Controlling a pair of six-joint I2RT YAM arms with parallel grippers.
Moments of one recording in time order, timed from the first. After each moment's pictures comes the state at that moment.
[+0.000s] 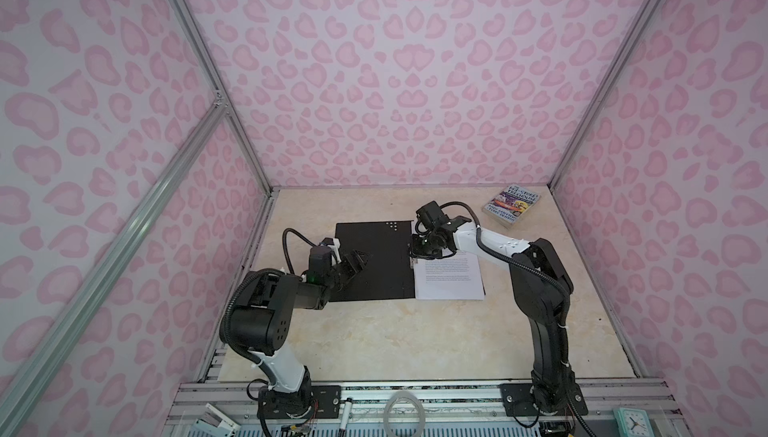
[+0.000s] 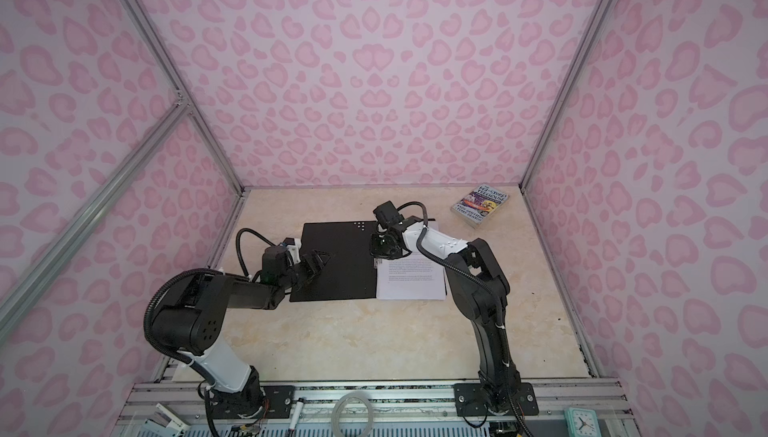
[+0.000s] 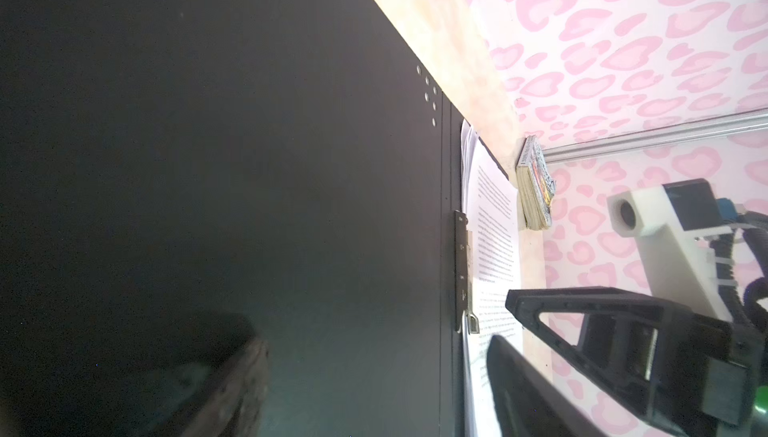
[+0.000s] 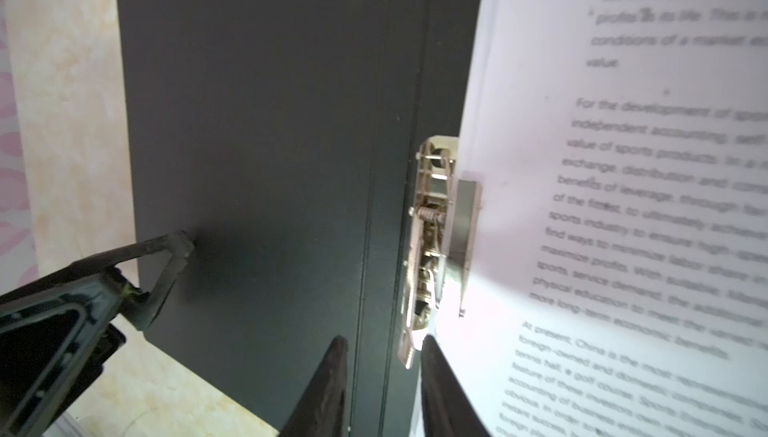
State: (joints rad) left arm -0.16 1.72 0.53 0.57 0.47 -0.84; right arm 0.59 2.08 1.57 -0.59 -0.20 0.57
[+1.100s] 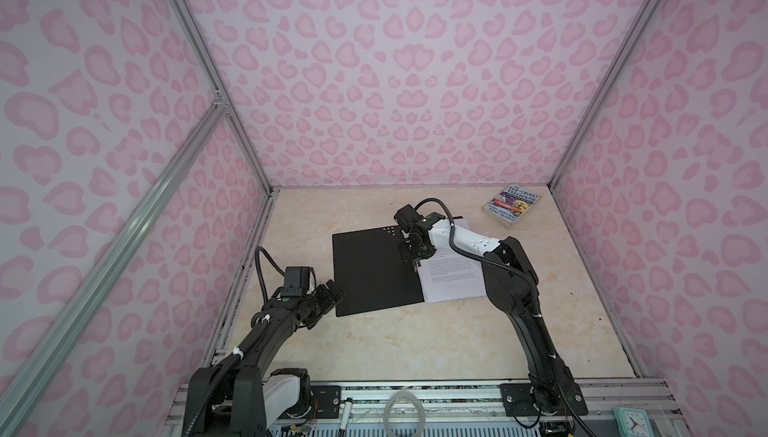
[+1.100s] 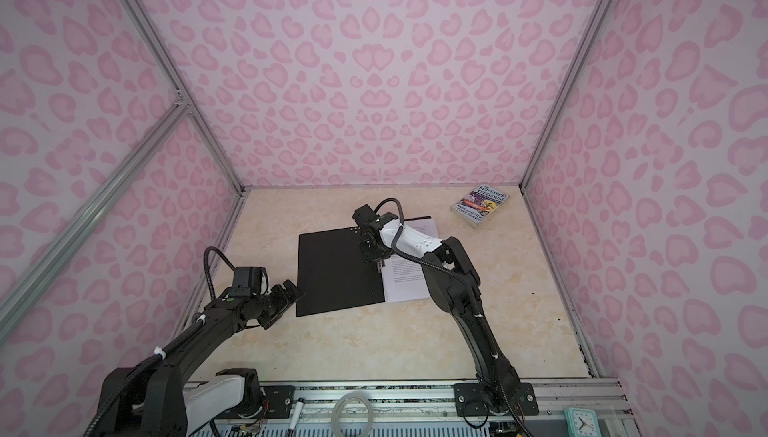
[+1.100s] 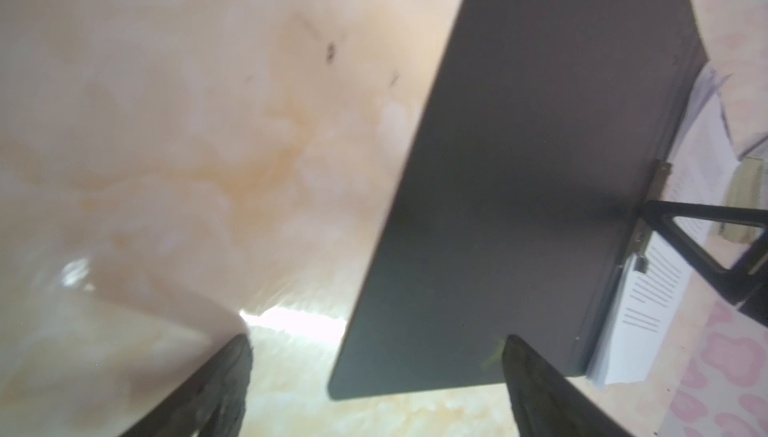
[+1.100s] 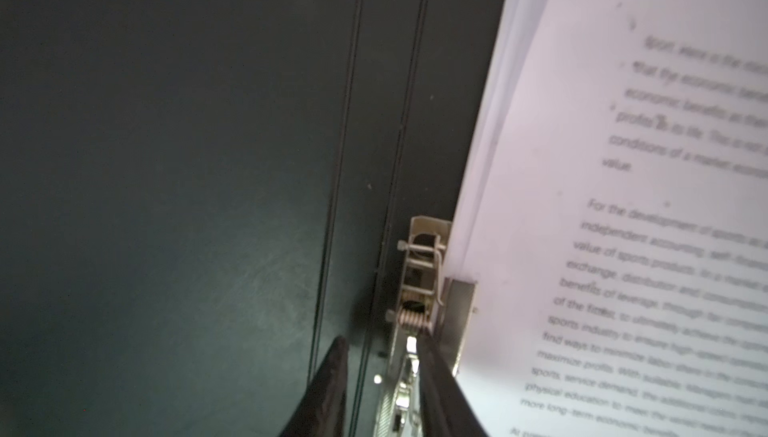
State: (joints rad) left arm -0.02 1.18 0.49 -0.39 0.29 -0.70; right arm 0.67 2.32 1.89 -0.85 0.06 0.35
